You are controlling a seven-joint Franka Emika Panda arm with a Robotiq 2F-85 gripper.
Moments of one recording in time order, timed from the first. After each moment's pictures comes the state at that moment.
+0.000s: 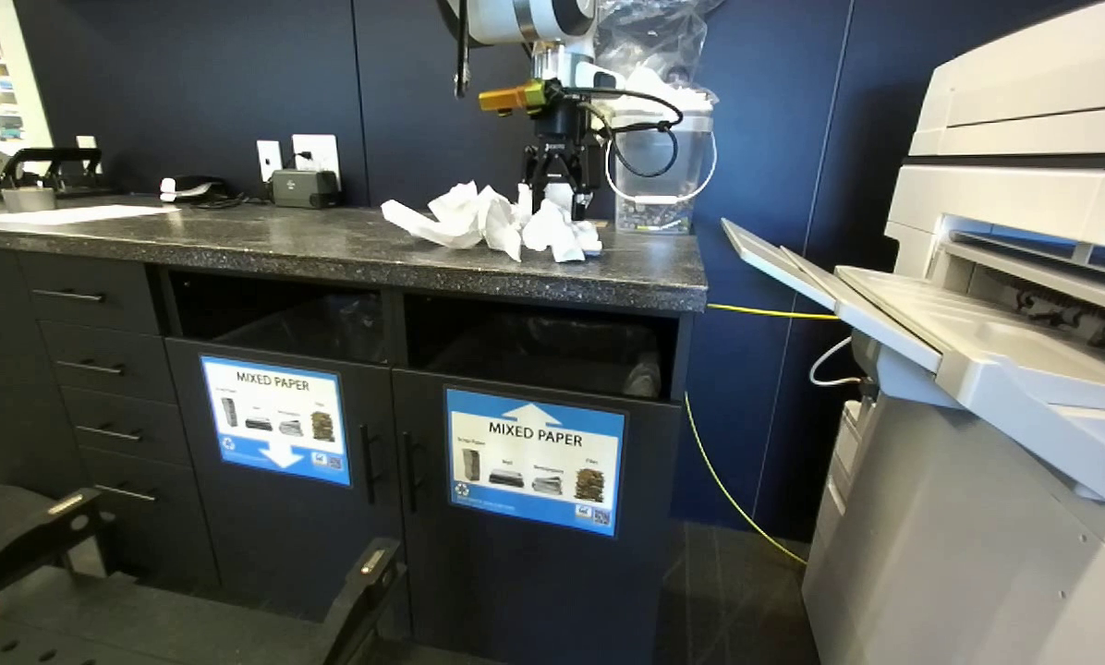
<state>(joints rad) -0.04 0.82 -0.11 -1.13 0.06 1.93 0.50</state>
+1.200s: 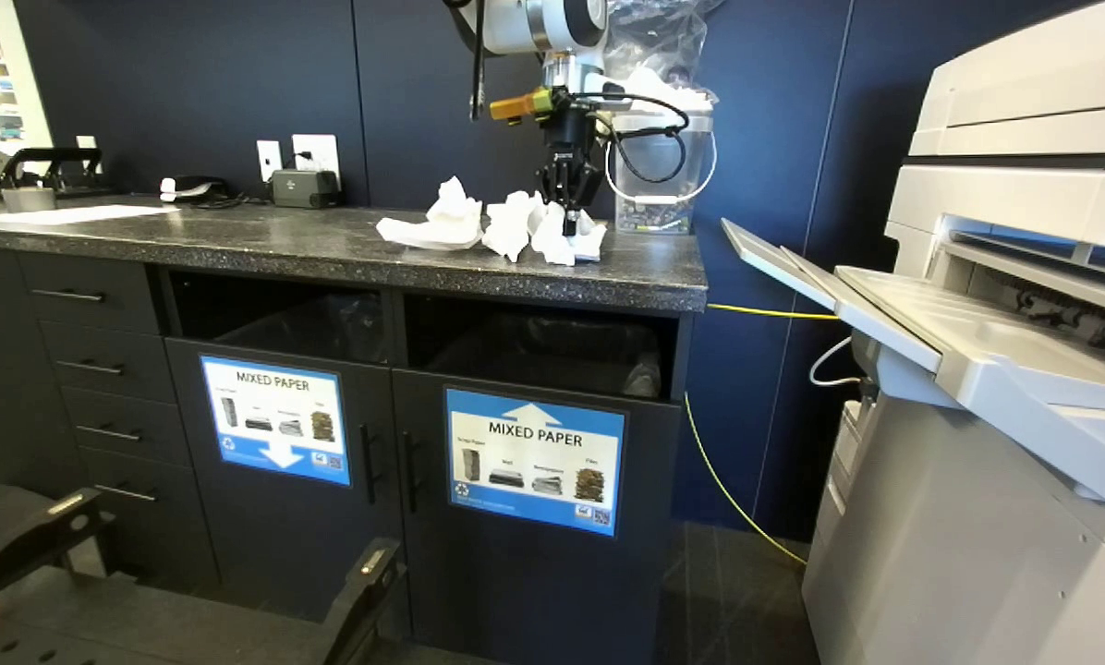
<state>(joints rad) -0.06 0.92 -0.12 -0.97 0.06 1.81 0.54</state>
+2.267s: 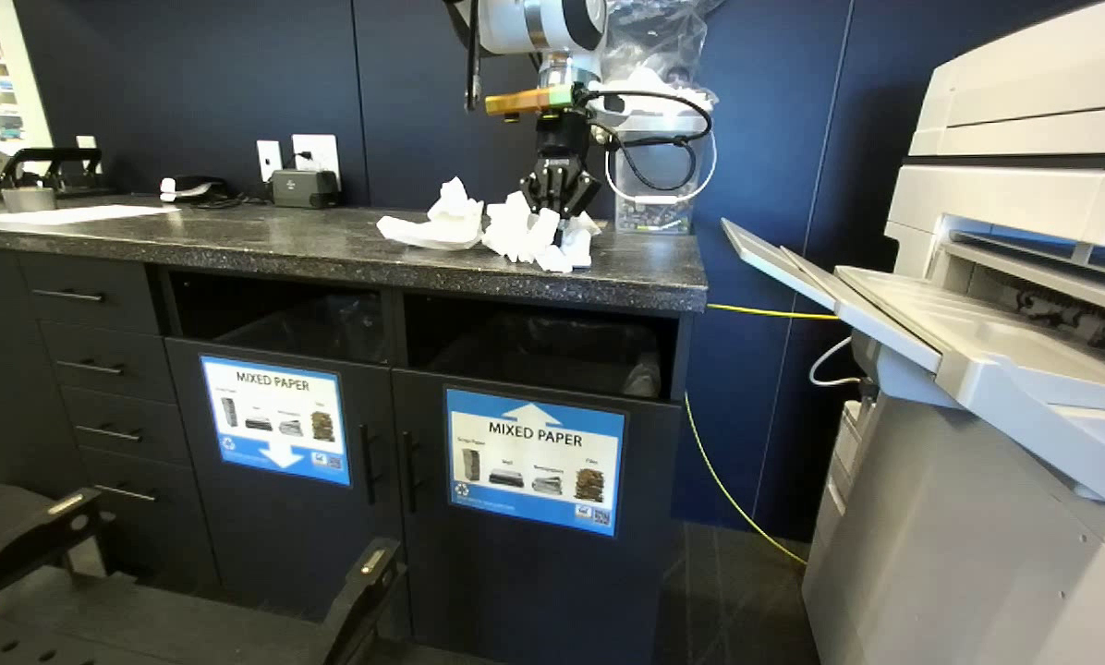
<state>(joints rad) -0.06 0.86 -0.11 -1.09 0.06 1.73 0.26</state>
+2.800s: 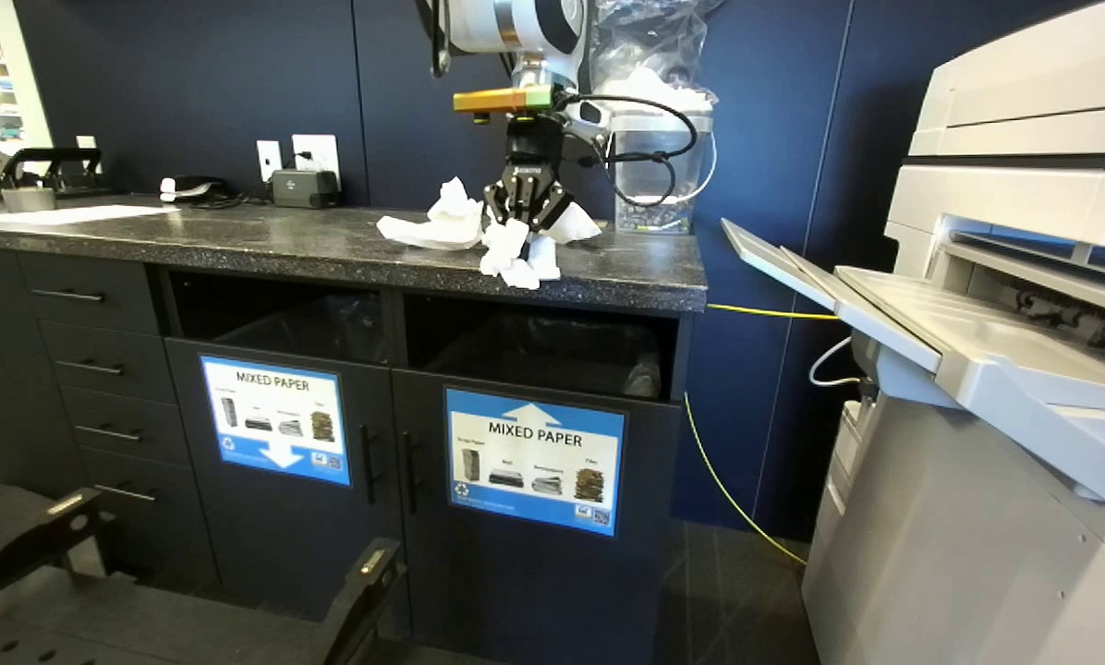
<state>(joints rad) -0.04 0.67 -0.08 -1.44 0.06 1.82 0.18</state>
